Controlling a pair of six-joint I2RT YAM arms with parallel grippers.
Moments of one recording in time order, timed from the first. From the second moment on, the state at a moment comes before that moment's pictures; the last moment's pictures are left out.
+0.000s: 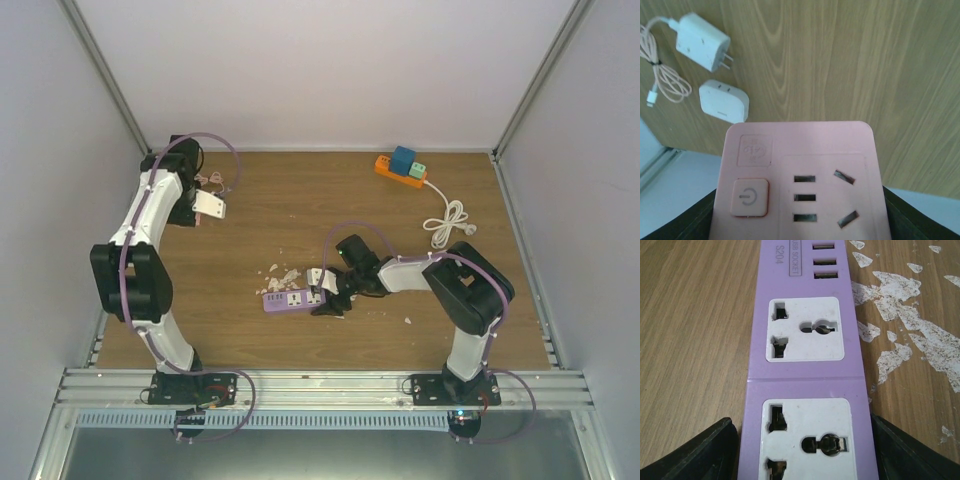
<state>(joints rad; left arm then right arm) 0.01 1.75 1.62 -1.14 -0.26 1.60 0.71 1.83 0.82 0.02 -0.69 -0.76</state>
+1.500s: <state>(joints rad) 0.09 2.14 1.64 -0.86 -0.53 1.81 0.69 1.83 0.84 0.00 -0.71 -0.75</state>
